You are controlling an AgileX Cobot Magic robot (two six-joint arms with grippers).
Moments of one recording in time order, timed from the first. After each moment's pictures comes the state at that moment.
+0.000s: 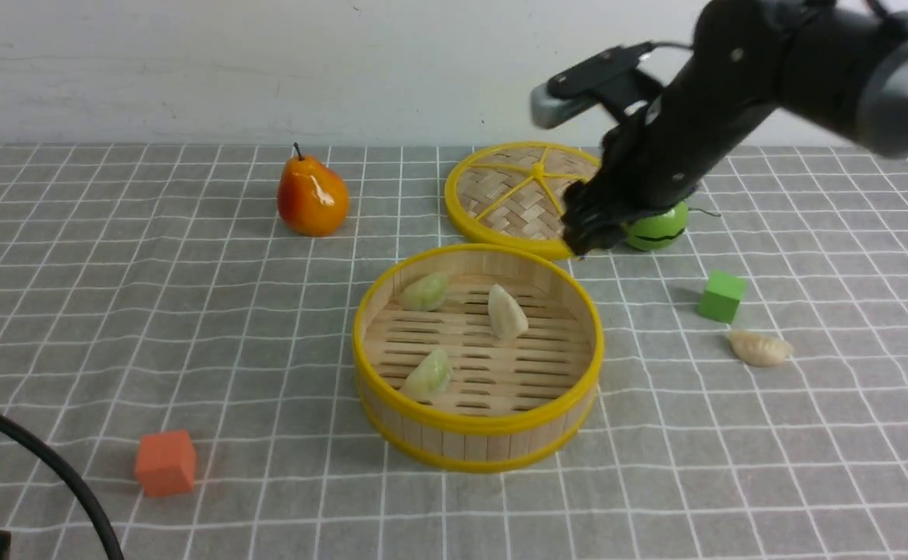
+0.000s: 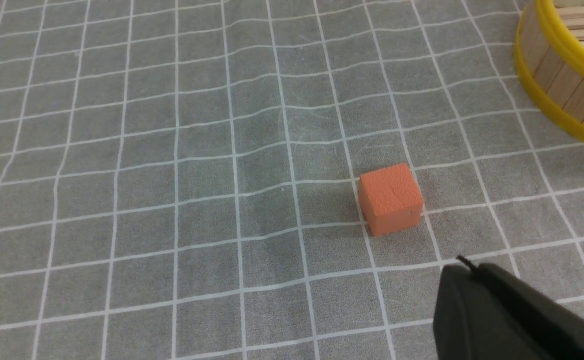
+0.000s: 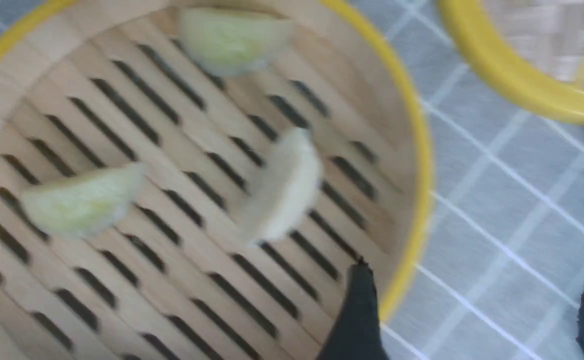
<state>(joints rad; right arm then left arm) 0.31 1.98 -1.84 0.11 0.95 -0.32 -0.44 0.57 -0.52 0.48 0.70 -0.52</state>
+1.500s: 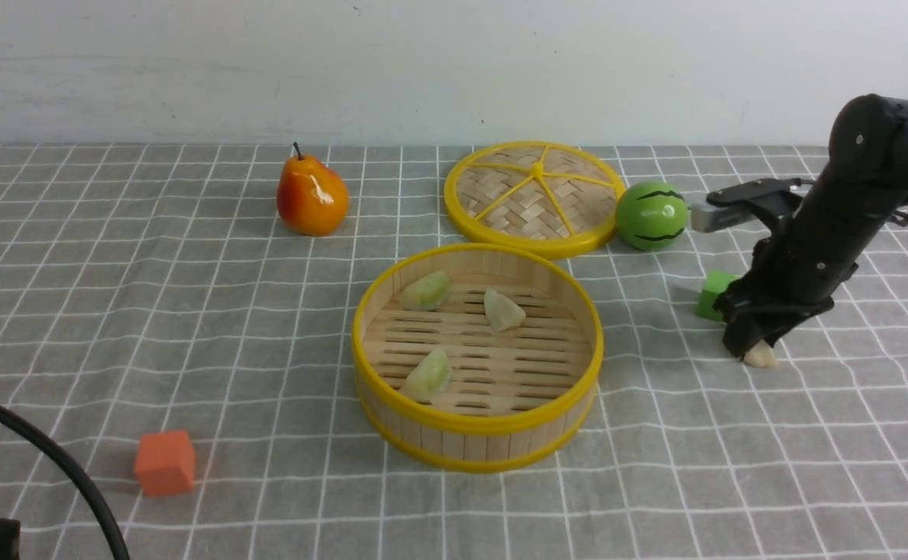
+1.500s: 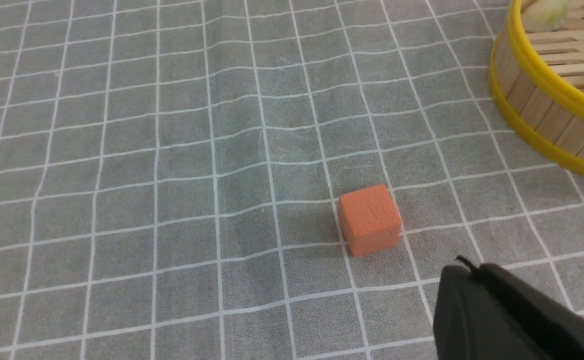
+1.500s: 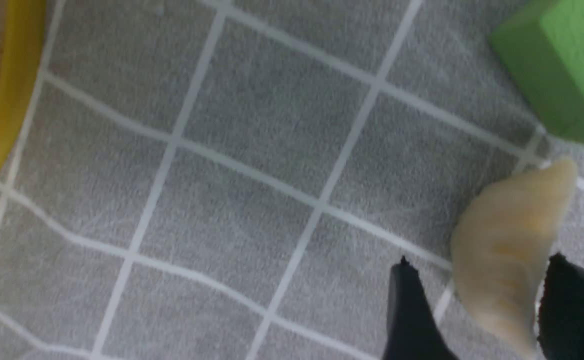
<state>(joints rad) 0.03 2.16 -1.73 0.21 1.00 -0.43 -0.44 0.57 -0.52 0.47 0.65 -0.52</state>
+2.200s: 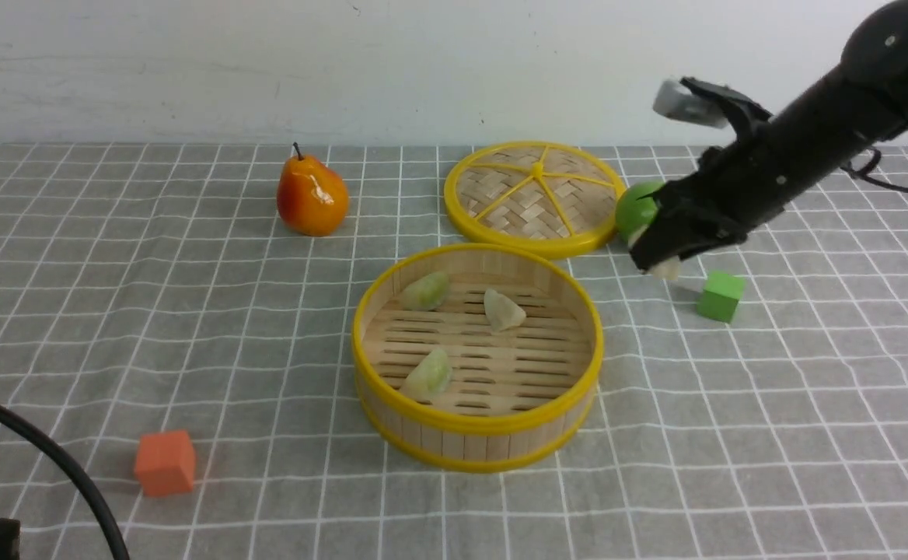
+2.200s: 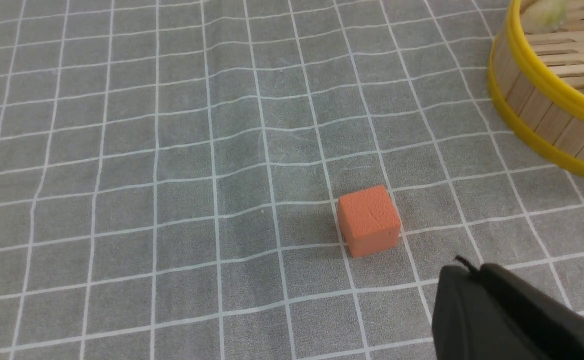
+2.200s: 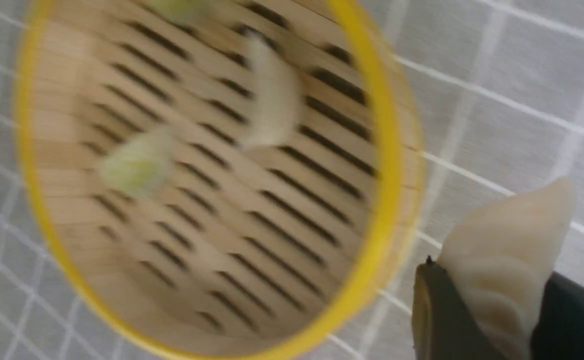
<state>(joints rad) 0.10 2.09 -1.87 0.66 1.16 -0.51 -0.44 0.57 -0.52 0.47 0.65 -0.52</state>
